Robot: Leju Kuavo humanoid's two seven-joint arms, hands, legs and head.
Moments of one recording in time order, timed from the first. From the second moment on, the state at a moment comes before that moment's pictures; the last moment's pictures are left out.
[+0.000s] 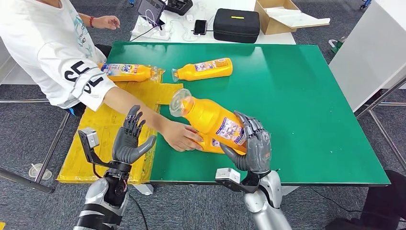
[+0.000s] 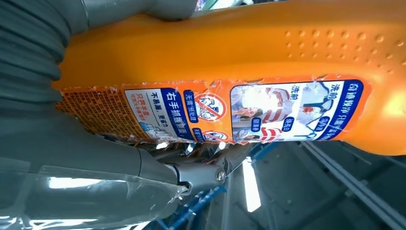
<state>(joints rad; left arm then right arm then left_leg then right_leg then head) -0.21 -0.23 -0.13 -1.08 0.26 -0.38 -0.51 -0.10 0.12 0.27 -1.38 0.71 -0.69 -0.61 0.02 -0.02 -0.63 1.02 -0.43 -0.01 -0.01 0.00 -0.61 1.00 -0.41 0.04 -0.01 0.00</state>
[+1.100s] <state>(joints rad) -0.21 -0.17 -0.29 -1.13 0.37 -0.53 -0.49 -0.17 0.21 0.30 -1.12 0.65 -0.67 -0.65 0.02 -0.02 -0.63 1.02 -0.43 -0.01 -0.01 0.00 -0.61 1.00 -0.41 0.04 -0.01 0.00</state>
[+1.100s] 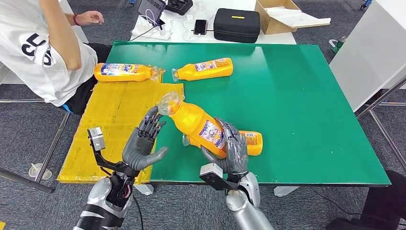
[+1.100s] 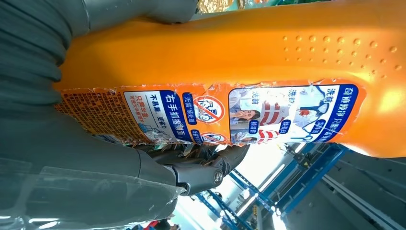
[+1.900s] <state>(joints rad) -0.27 -0.19 -0.29 -1.02 0.47 -0.57 -0.44 -0.23 0.29 0.44 -0.86 0.67 -0.69 -0.64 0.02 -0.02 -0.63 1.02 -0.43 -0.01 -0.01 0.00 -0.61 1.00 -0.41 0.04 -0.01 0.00</state>
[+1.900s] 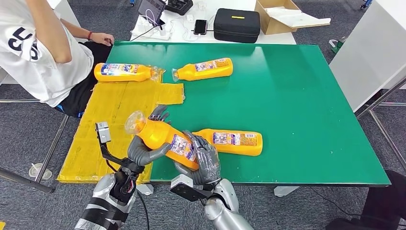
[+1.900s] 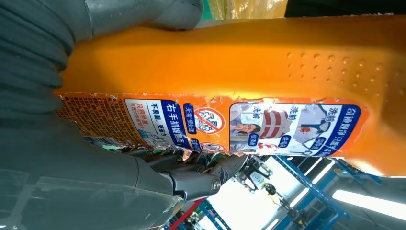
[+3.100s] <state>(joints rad) -0.31 -0.16 -0.33 -0.96 0.42 -0.61 -0.48 -0.27 0.31 0.45 -0.80 0.72 -0.70 -0.62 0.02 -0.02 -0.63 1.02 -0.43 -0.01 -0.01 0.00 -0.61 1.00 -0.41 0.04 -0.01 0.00</state>
